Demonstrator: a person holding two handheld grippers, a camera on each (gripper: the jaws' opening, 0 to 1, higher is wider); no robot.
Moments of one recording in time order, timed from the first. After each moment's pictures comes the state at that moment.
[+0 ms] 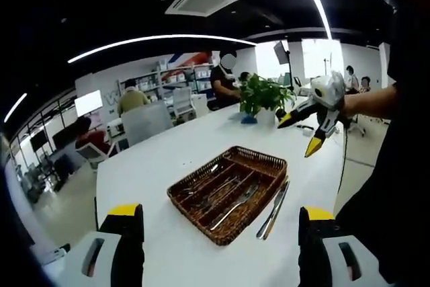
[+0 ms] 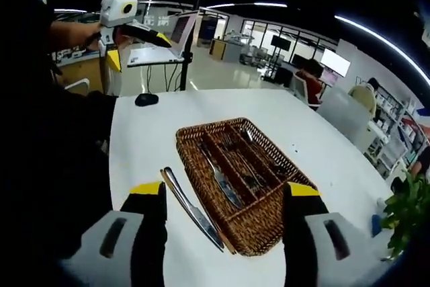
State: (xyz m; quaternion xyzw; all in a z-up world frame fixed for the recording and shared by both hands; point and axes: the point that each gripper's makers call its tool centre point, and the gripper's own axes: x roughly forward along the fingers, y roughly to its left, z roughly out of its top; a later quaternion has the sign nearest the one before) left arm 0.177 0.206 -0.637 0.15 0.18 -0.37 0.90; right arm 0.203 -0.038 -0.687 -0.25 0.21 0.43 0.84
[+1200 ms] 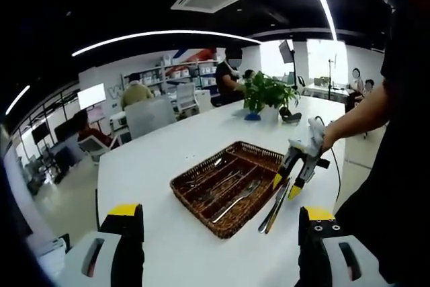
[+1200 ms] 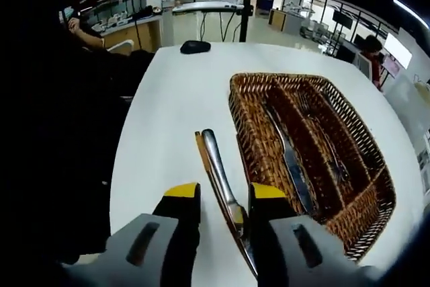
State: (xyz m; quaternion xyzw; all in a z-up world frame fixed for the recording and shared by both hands) left arm 0.173 0.221 -0.642 0.14 0.20 -0.35 0.90; right arm 0.195 0.022 -0.843 -0.30 0.32 0.55 0.71
